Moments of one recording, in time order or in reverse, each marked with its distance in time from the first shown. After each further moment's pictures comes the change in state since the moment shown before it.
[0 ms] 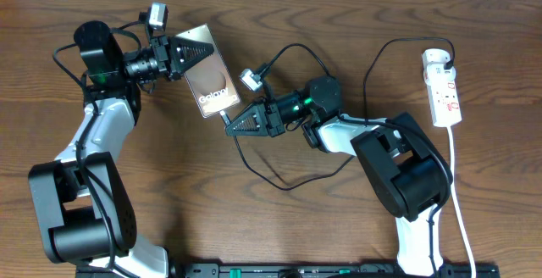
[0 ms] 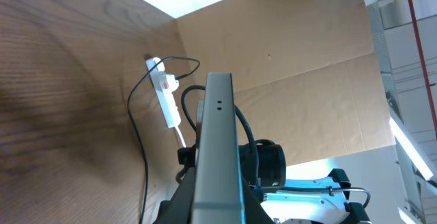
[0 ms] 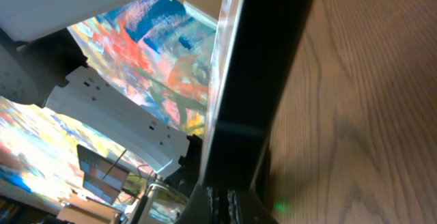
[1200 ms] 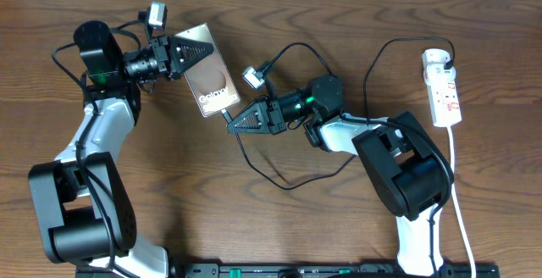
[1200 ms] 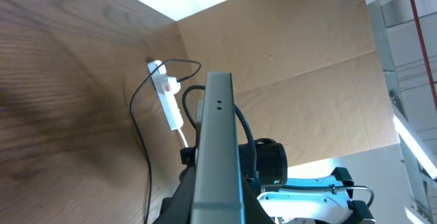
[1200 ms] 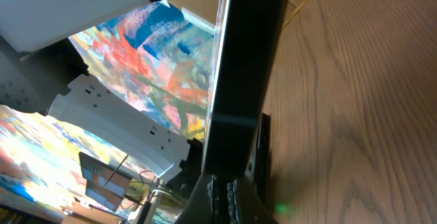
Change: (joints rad) left arm 0.000 0.000 0.000 0.003 -0.006 0.018; right arm -0.011 0.000 -0.001 0.000 0.012 0.026
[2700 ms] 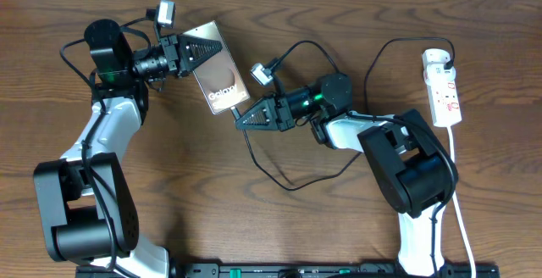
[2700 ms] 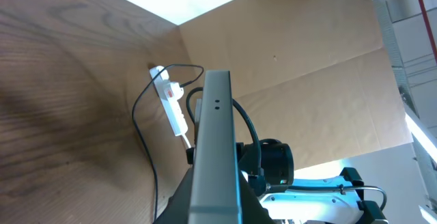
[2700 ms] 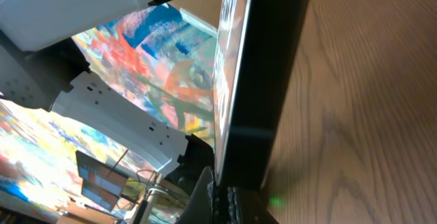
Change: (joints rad) left arm -0.045 0.000 0.000 0.006 -0.055 0.035; right arm -0.047 0.000 -0.007 0.046 -0.038 0.031
